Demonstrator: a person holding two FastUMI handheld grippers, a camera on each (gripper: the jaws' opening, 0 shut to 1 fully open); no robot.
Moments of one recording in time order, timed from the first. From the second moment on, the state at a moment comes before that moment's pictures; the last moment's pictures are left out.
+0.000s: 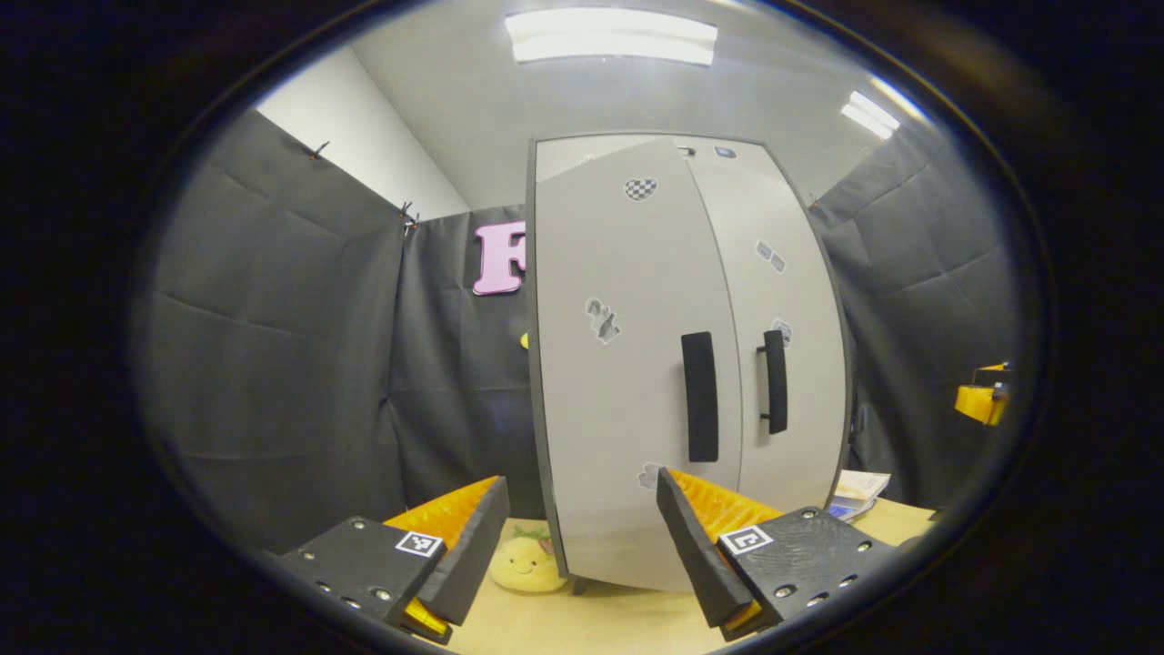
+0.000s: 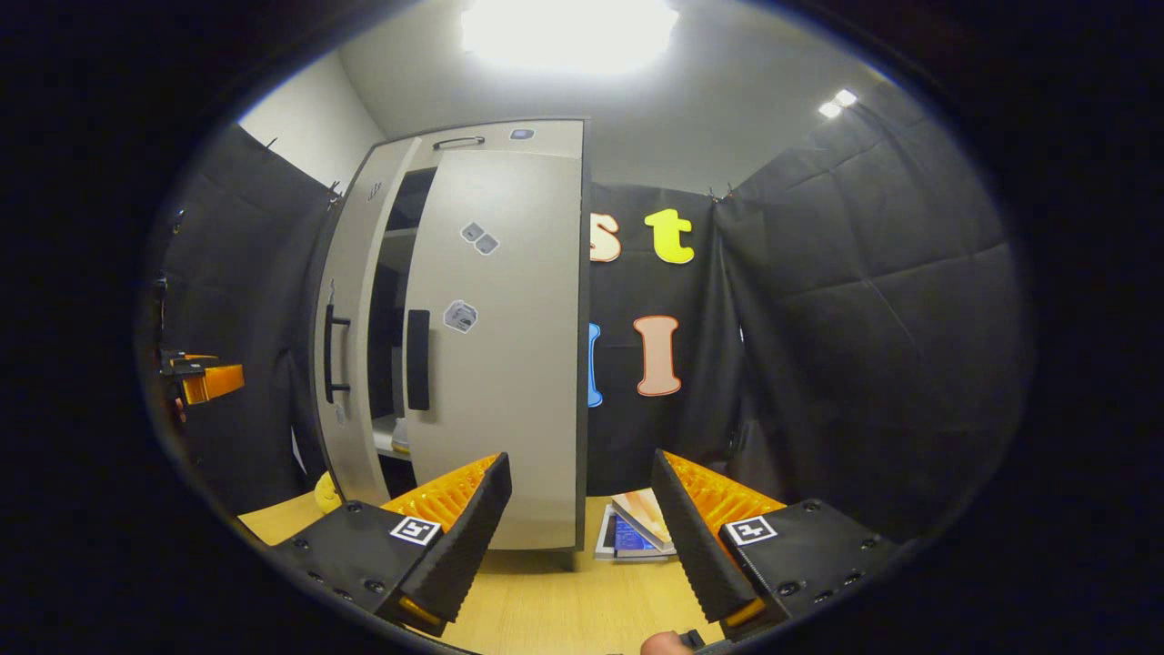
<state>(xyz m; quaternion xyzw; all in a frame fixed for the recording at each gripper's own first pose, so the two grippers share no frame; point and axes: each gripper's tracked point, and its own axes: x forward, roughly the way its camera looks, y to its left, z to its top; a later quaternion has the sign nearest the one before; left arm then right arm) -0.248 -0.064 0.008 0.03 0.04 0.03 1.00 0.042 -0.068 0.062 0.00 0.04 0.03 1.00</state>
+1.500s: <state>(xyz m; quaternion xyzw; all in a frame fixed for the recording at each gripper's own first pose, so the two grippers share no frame) -0.348 -0.019 0.009 0.02 0.05 0.04 1.00 -0.023 -0.018 0.071 -0.01 0.04 0.06 1.00</state>
